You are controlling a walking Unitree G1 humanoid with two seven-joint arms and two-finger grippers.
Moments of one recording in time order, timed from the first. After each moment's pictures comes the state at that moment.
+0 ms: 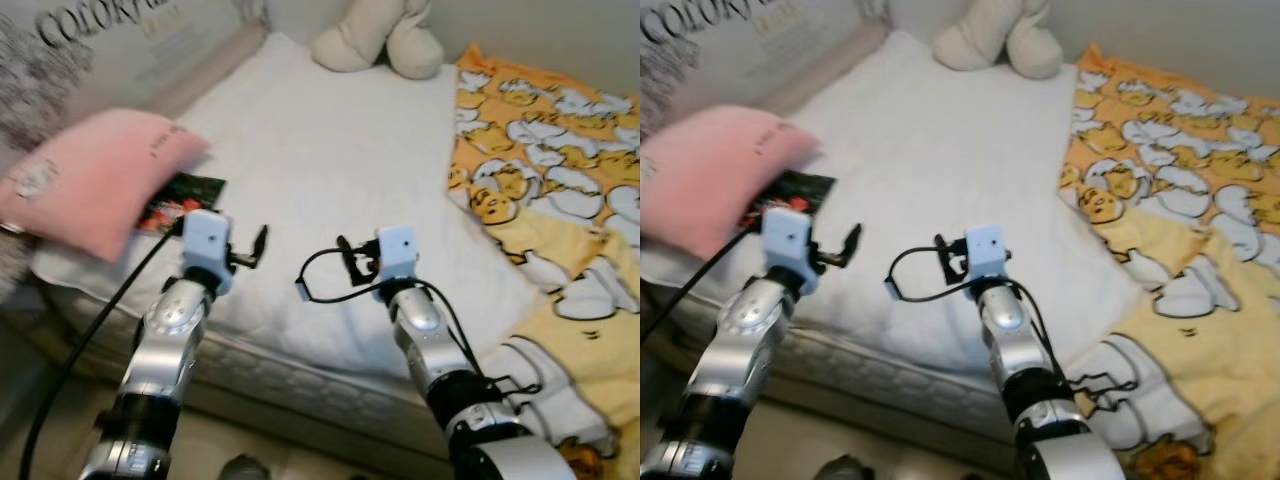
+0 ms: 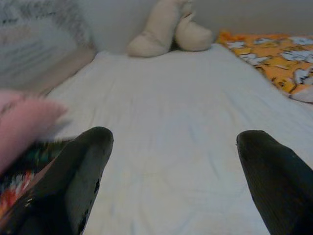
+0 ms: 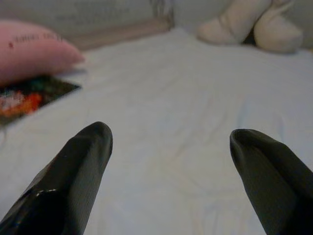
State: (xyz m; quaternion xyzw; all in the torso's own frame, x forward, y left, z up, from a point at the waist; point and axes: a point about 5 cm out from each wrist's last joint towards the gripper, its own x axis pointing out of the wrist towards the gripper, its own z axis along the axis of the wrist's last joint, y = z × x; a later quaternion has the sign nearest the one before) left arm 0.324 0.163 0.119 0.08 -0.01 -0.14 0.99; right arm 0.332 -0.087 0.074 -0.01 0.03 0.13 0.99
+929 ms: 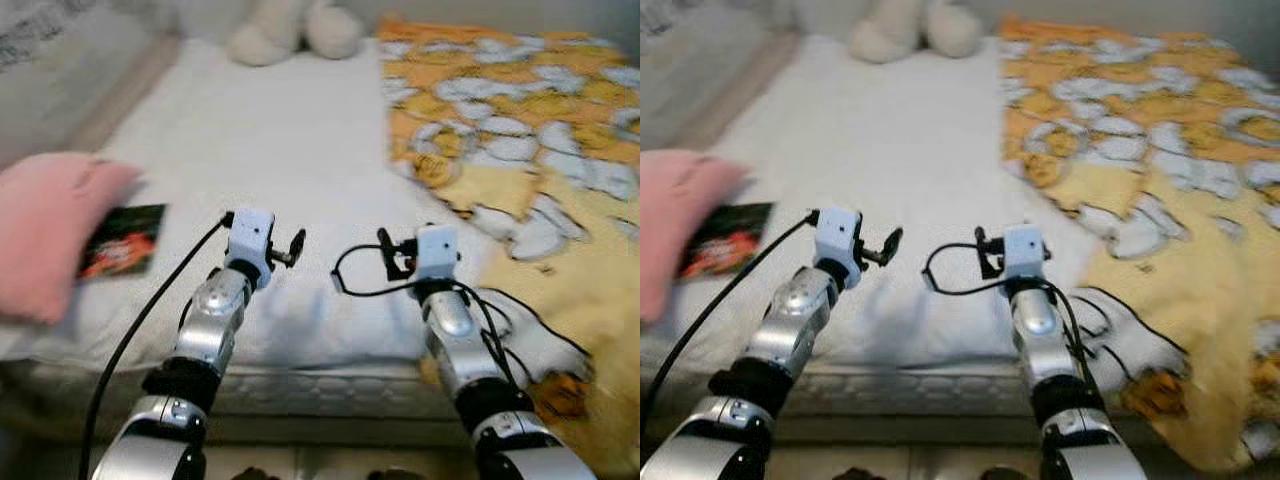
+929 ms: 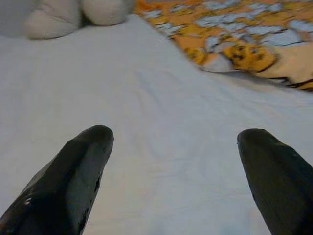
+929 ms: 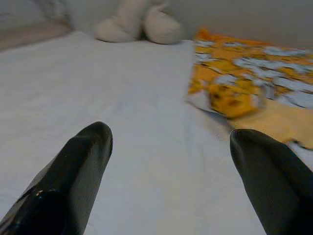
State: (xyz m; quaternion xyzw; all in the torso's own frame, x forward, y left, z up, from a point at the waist) left arm 0.341 0.129 0.094 0.05 0.05 -0.16 0.98; right arm 0.327 -0.125 0.071 -0.03 0.01 0.07 1.00
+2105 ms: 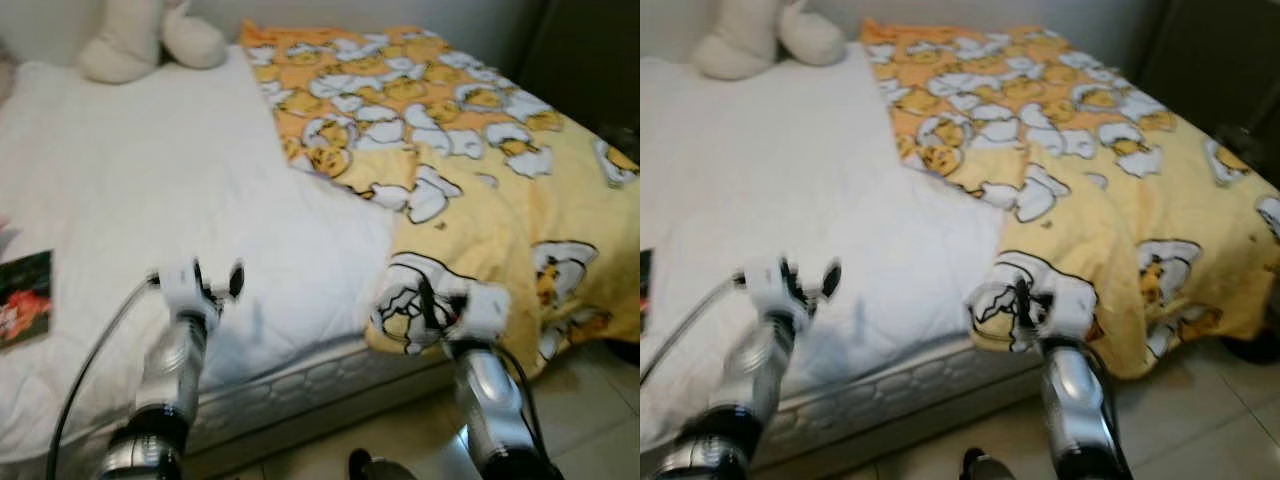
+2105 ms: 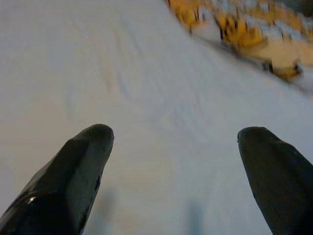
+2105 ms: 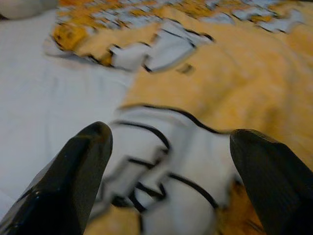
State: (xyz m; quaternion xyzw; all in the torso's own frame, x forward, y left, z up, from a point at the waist) left arm 0.293 0.191 0.027 -0.10 0.12 -0.01 0.99; right arm 0.265 -0.179 0.017 0.05 0.07 -0.02 1.00
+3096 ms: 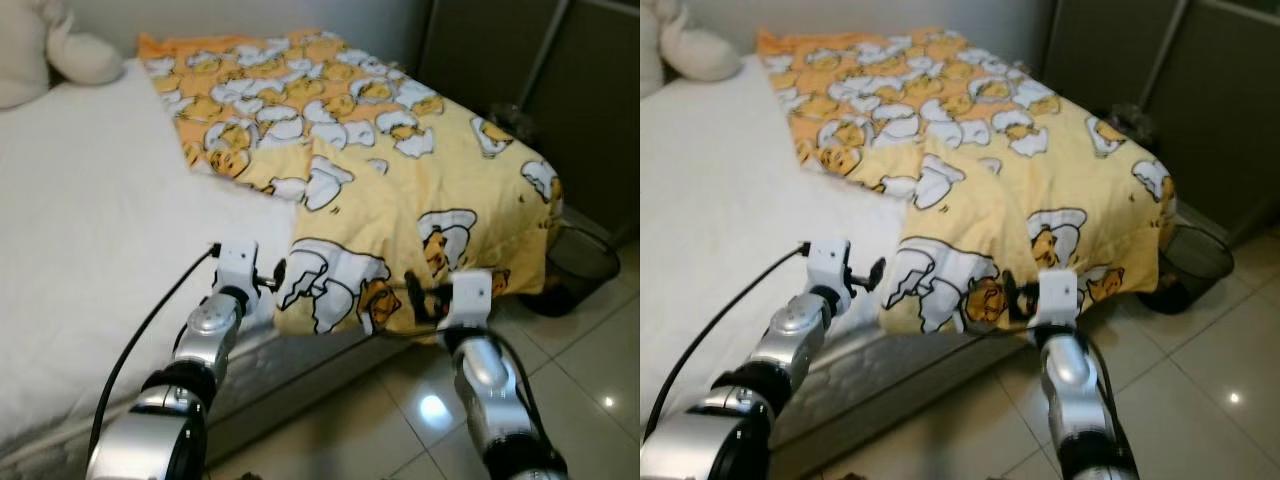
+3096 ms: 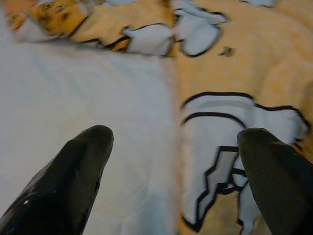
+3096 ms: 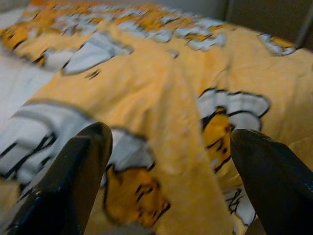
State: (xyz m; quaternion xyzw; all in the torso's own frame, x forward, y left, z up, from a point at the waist) left arm 0.336 0.150 0.047 0.02 0.15 -0.08 0.99; right arm 0.274 -0.167 0.029 -0.01 0.07 0.05 1.00
